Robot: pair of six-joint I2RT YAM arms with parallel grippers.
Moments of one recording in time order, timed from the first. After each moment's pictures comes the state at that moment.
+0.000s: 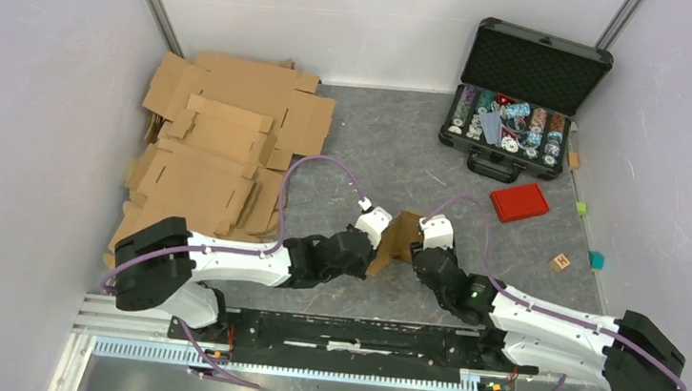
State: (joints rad) left arm -1.20 1.45 0.71 0.11 -0.34 -0.40; right arm 1.03 0.97 0.32 -0.15 0.67 0.42
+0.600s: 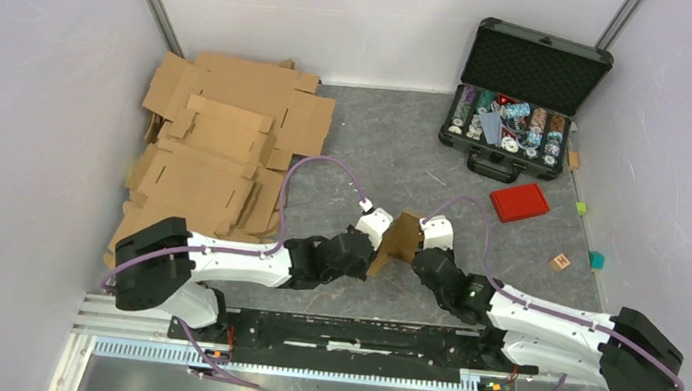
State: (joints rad) left arm -1.21 1.45 0.72 0.10 -0.36 -0.40; right arm 1.02 0.97 0.31 -0.15 0.67 0.44
